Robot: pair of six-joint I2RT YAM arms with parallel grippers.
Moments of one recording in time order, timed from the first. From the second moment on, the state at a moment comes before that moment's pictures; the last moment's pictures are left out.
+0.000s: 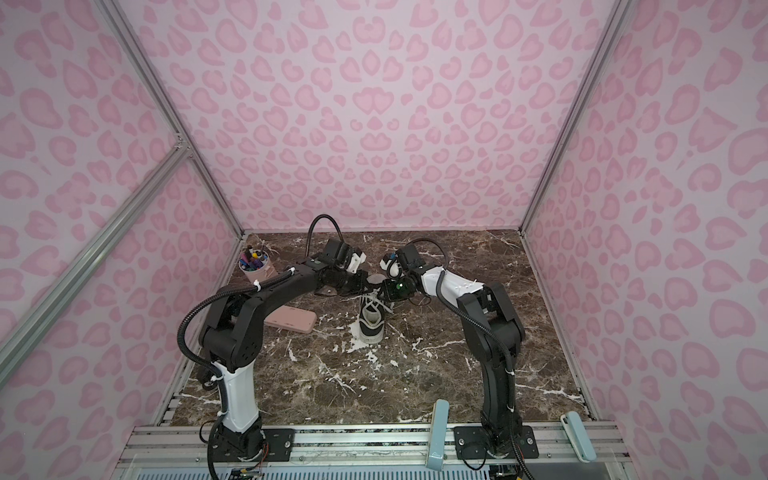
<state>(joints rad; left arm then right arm) -0.47 1.99 1.47 -0.47 0.48 -0.45 0.47 2.02 1.42 -0.43 -0.48 0.23</state>
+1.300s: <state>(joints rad) -0.46 1.97 1.46 -0.46 0.47 -0.45 0.48 1.97 1.40 -0.43 -0.44 0.24</state>
